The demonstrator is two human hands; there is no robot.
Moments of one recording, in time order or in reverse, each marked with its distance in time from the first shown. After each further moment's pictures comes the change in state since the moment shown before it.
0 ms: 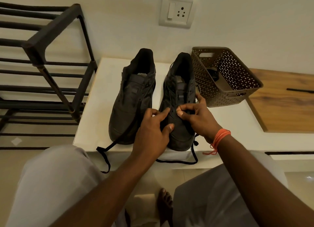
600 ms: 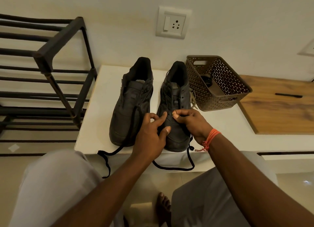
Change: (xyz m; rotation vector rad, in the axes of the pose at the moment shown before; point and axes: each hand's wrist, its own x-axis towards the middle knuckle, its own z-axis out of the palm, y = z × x) left_hand -0.001 -0.010 0.003 -0.038 -0.008 0.094; right_hand 0.000 0.000 0.006 0.425 -0.095 0.202
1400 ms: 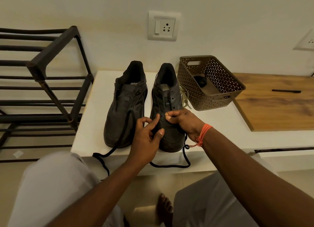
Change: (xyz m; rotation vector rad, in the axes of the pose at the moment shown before) left_hand -0.008 -0.002 0.011 -0.177 0.019 -0.032; right_hand 0.008 -0.004 -0.007 -0.031 -0.089 0.116
